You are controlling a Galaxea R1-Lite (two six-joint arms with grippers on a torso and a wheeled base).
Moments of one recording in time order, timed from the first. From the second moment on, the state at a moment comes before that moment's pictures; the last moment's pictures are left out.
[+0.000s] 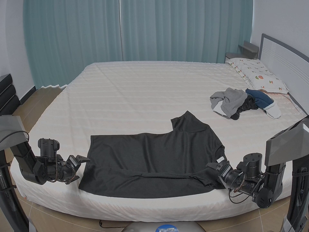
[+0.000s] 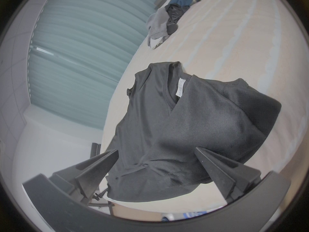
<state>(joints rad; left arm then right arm) 0.07 2.11 -0.49 -0.83 -0.32 -0.86 0.36 2.28 -0.25 -1.55 0.08 1.13</state>
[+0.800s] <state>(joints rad) 0.09 2.08 -0.48 -0.82 -0.31 -0.89 0.26 2.16 -0.18 -1.55 0.16 1.24</state>
